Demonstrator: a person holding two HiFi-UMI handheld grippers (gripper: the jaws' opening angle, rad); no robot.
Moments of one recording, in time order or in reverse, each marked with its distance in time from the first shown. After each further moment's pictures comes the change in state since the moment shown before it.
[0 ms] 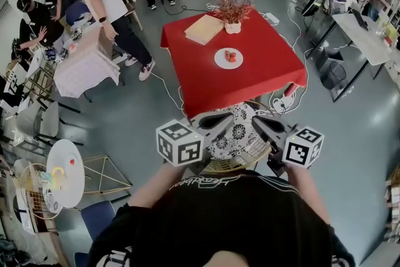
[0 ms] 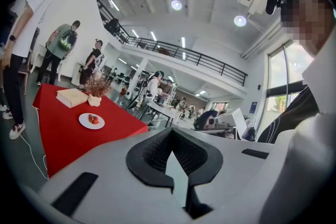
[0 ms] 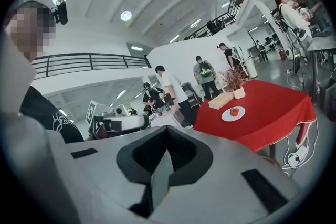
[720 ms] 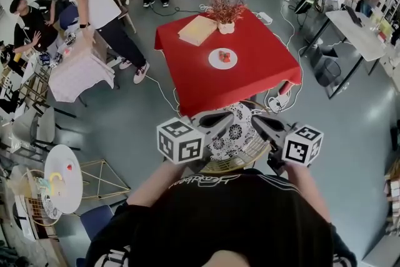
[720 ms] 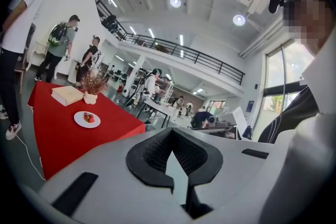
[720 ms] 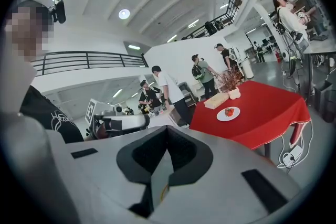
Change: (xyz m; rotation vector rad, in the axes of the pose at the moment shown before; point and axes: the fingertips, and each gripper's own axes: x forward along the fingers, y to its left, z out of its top) left arm 0.010 0.001 -0.002 -0.001 0.025 -0.036; right arm -0.004 -0.005 -0.001 0.003 0.005 -0.038
